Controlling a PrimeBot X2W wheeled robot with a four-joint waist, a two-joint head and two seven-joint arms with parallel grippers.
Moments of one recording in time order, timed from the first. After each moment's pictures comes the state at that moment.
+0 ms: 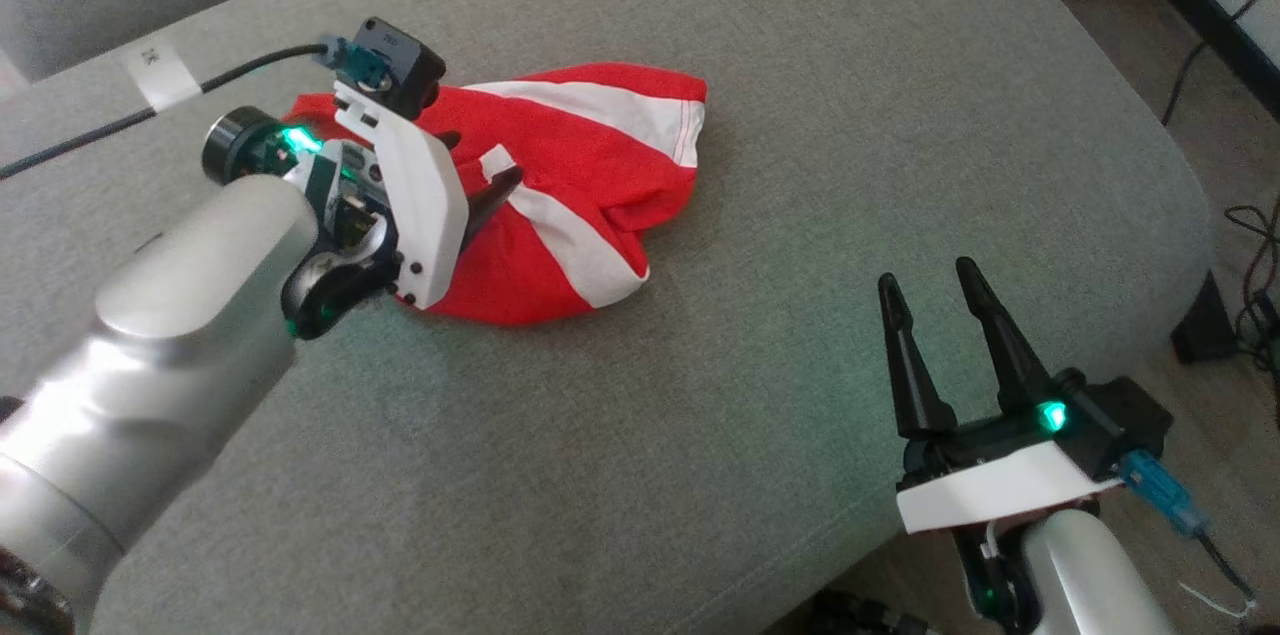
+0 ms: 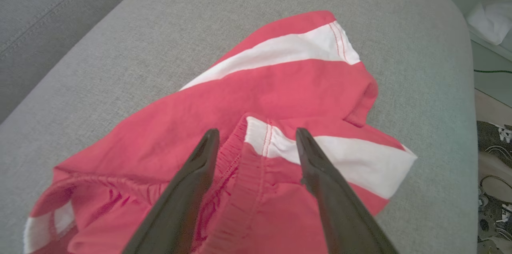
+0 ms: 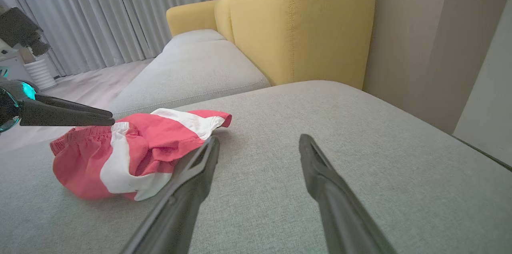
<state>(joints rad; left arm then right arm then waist) -1.02 0.45 -1.12 0.52 -0.99 -0.13 0.53 -0.08 -0.05 0.19 0.17 0.20 0.13 -0.26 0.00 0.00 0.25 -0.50</state>
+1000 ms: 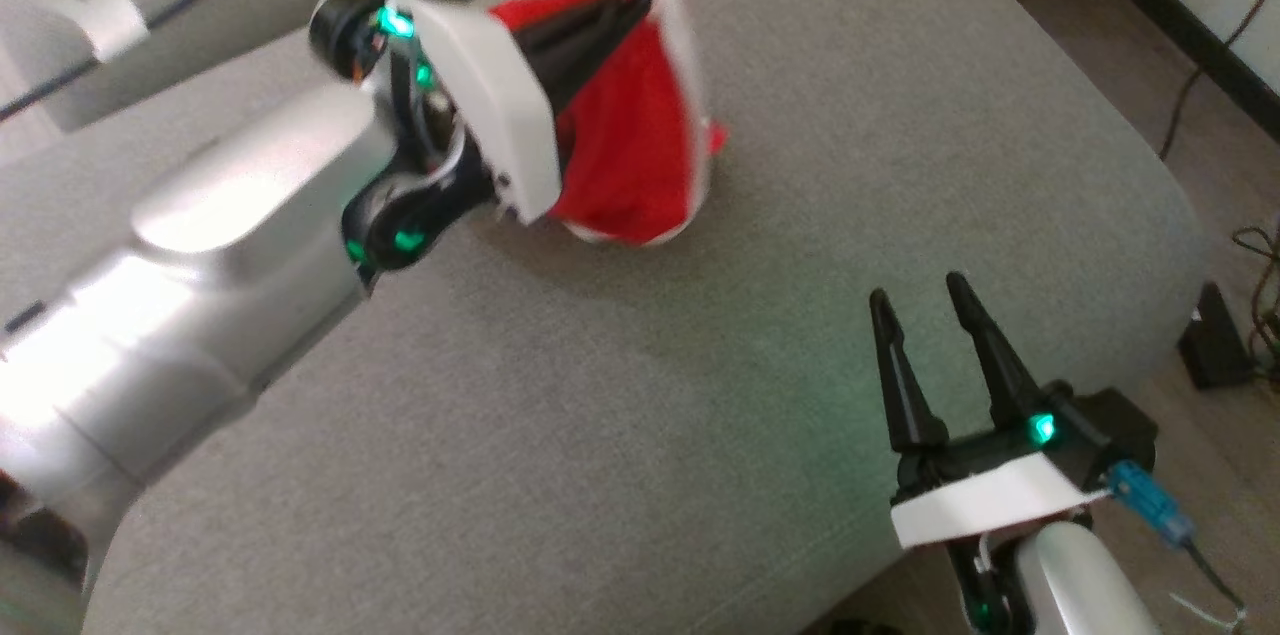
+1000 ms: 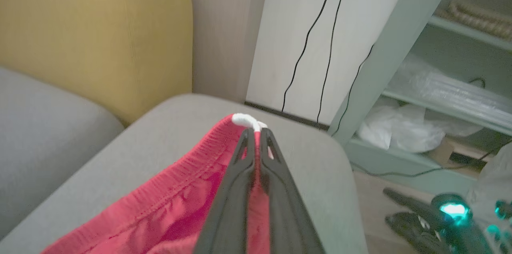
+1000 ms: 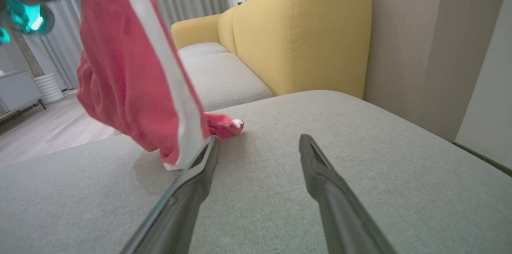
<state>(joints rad) -1.20 0.42 -1.24 0.35 -1.26 -0.13 0.20 -0.07 -0.05 0.20 0.19 0.20 0.13 -0.26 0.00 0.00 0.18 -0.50</state>
